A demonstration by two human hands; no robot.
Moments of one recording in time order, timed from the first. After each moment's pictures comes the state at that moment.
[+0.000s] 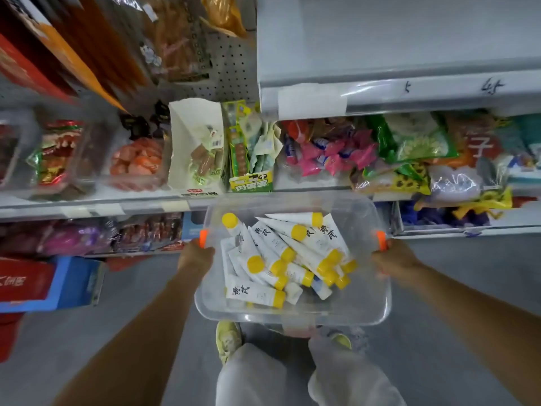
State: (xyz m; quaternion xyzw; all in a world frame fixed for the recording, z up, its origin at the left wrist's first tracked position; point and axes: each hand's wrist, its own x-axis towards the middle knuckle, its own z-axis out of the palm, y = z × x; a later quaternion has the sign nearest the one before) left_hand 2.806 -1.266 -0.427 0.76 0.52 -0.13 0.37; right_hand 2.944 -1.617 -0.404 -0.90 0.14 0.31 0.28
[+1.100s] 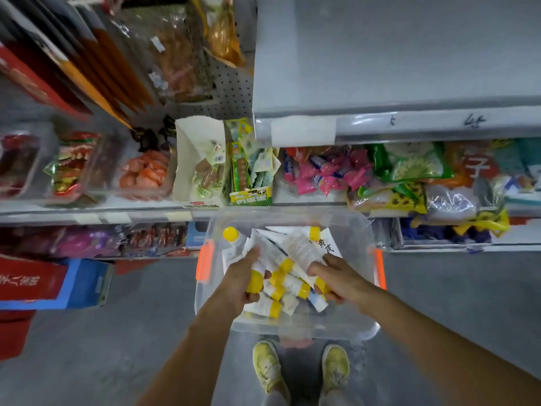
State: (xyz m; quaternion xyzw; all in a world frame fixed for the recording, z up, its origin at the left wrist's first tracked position) left_hand 2.826 -1.370 -0.352 0.48 0.53 -0.16 0.68; right_hand 2.913 -1.551 -0.342 -0.74 0.07 0.52 0.42
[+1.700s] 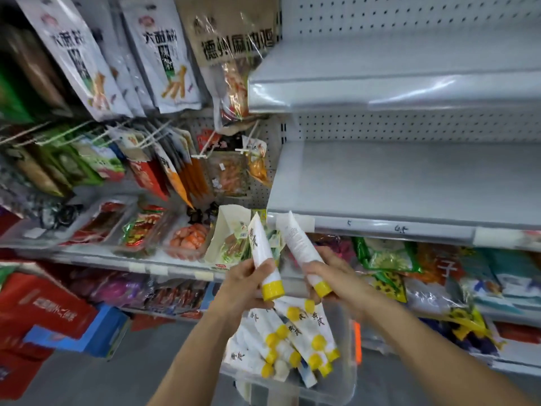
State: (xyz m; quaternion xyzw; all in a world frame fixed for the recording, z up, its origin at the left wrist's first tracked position) left_hand 2.816 -1.427 -0.154 0.62 0.33 0.05 0.71; right_hand 2.933 -1.578 -0.153 -0.71 -0.13 0.39 0.57
